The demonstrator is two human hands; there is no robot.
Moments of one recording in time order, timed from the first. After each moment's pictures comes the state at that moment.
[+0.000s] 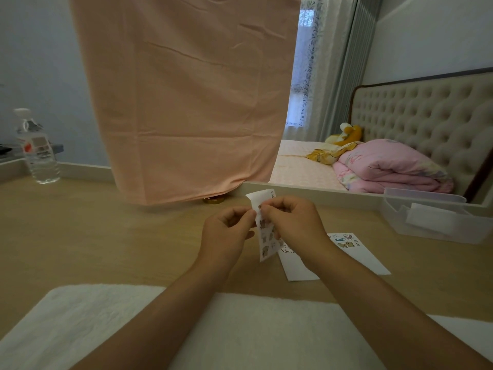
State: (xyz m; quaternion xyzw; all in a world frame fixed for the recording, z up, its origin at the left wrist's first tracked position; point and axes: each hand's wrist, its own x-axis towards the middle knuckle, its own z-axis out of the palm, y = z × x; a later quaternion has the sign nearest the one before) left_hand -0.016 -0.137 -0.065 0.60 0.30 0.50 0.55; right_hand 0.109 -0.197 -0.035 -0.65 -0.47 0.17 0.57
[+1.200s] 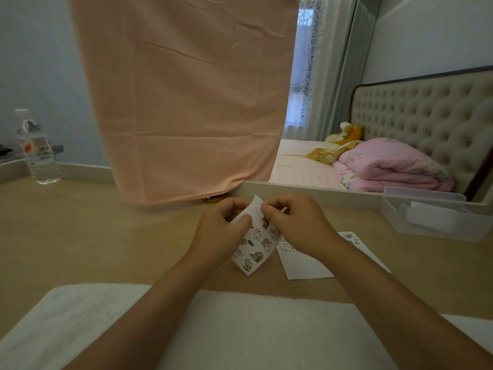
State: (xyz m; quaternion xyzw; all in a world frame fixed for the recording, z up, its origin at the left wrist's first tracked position) left_hand -0.033 -0.133 -0.051 0.71 0.29 0.46 0.44; right_hand 0.124 -0.199 -0.028 -0.67 -0.58 0.08 0.46
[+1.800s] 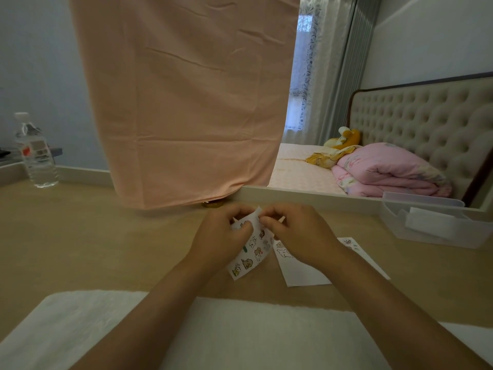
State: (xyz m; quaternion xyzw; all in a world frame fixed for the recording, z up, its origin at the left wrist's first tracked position) left_hand -0.032 -0.124 -0.052 0.79 0.29 0.43 0.33; right_hand 0.130 -0.200 -0.031 -0.70 -0.62 0.01 0.35
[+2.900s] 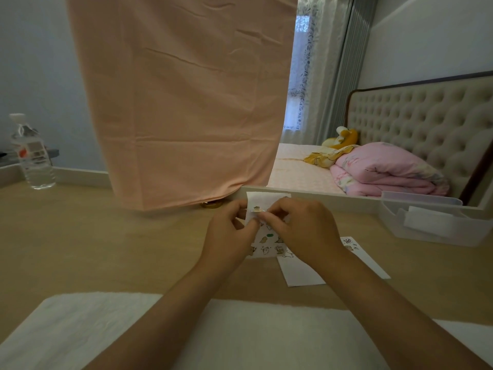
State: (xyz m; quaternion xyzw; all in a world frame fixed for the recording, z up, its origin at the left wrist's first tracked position) left_hand -0.013 -0.129 -0.059 0.71 0.27 0.49 0.42; right_hand 0.128 -0.201 -0.034 -0.66 -0.62 -0.21 0.37
